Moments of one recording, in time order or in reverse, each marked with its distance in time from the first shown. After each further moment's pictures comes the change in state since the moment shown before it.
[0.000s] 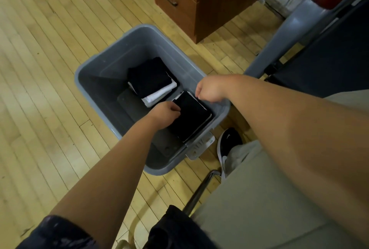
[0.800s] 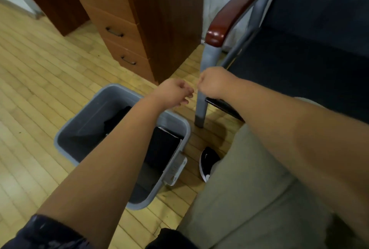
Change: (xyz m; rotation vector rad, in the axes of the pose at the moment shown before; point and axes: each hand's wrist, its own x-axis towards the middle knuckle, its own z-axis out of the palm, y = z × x) left_hand -0.059 0.252 -0.022 0.027 -0.081 0.376; right_hand -0.154 0.094 -0.063 0.134 0.602 0.166
